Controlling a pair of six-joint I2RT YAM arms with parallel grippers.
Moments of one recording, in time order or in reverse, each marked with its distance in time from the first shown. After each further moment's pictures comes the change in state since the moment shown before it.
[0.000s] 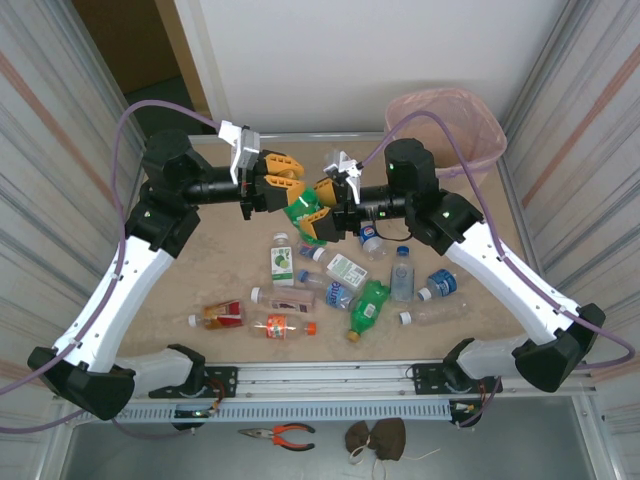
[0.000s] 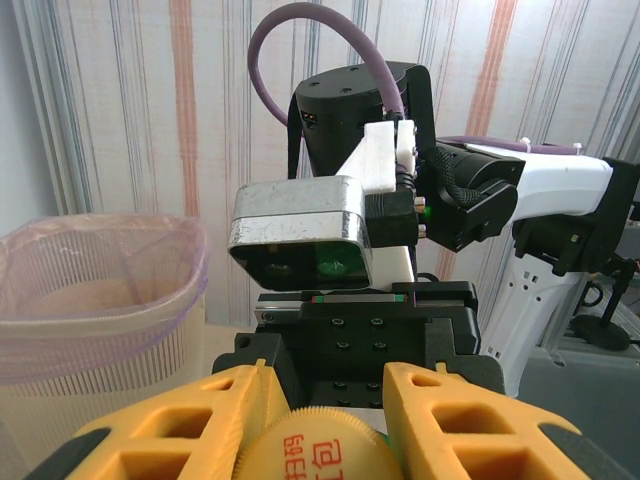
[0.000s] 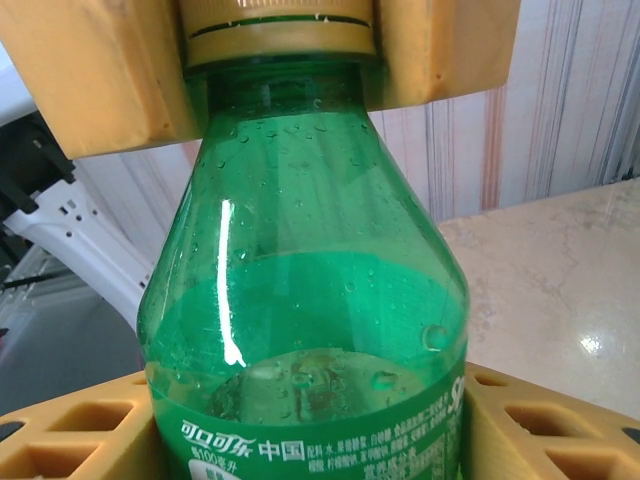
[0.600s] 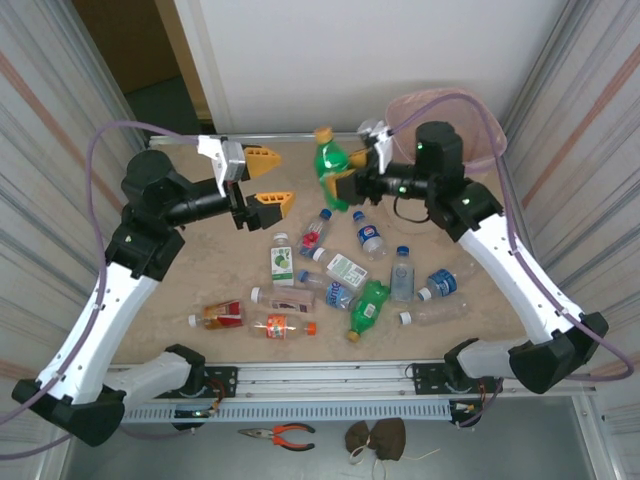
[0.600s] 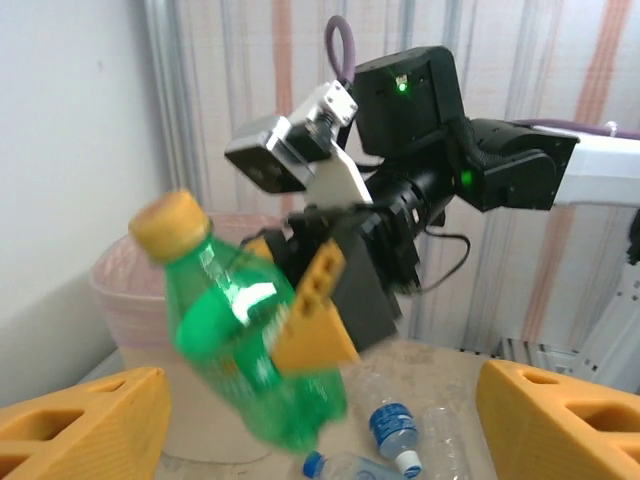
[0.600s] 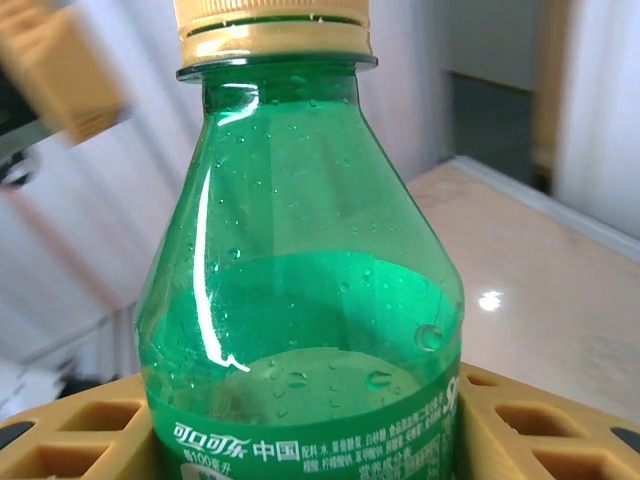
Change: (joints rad) left arm 0.000 -0.154 -0.082 -0.071 -0.248 0.075; right arm -0.232 -0.002 0.034 -0.005 0.145 0.148
